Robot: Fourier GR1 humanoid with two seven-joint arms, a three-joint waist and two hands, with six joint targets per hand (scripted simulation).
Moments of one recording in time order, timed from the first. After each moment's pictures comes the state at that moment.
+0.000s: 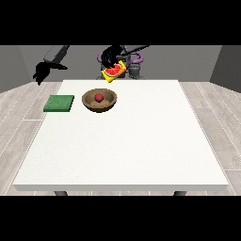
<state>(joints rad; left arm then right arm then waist) -0.97 0.01 -0.74 -0.96 -1.59 -0.02 0.31 -0.48 -0.47 -0.36 -0.59 -0.20 0.34 -0.48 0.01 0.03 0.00</state>
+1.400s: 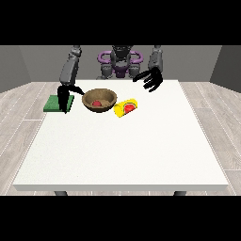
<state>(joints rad) -0.68 0.01 -0.02 -1.19 -0.48 0.26 -0.14 -0.62 -0.36 -0.37 -0.66 -0.27 0.25 -0.37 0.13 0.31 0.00</state>
